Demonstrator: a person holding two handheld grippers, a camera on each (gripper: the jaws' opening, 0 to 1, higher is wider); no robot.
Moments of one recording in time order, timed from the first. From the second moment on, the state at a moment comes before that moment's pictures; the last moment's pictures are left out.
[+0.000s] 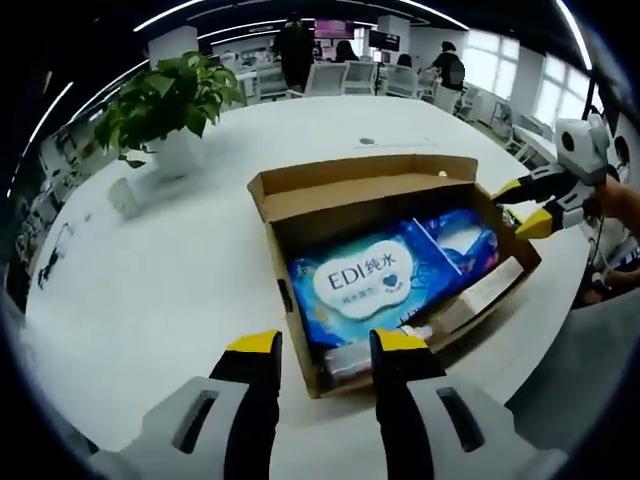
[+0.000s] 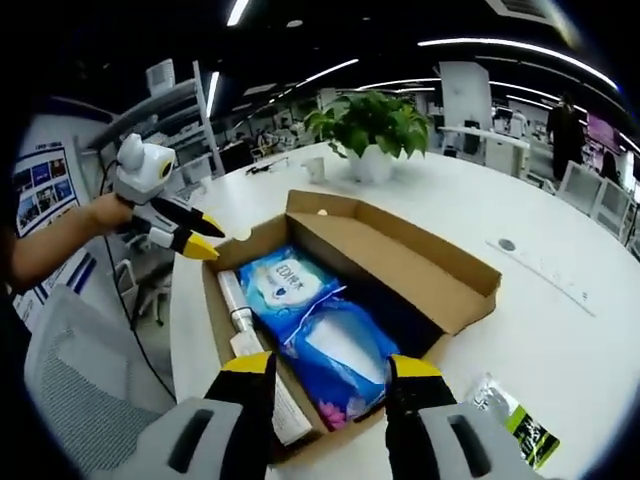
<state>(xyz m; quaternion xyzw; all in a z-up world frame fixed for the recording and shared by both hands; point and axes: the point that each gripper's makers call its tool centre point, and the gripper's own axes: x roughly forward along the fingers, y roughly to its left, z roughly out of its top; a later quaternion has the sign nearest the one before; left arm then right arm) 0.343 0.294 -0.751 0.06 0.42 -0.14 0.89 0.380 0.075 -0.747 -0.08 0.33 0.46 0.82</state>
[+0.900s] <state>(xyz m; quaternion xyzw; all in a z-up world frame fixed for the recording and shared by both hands) 0.336 0.306 -0.770 0.00 0.43 -0.11 0.90 0.390 0.140 -0.776 -0.07 0.35 0.47 0.81</state>
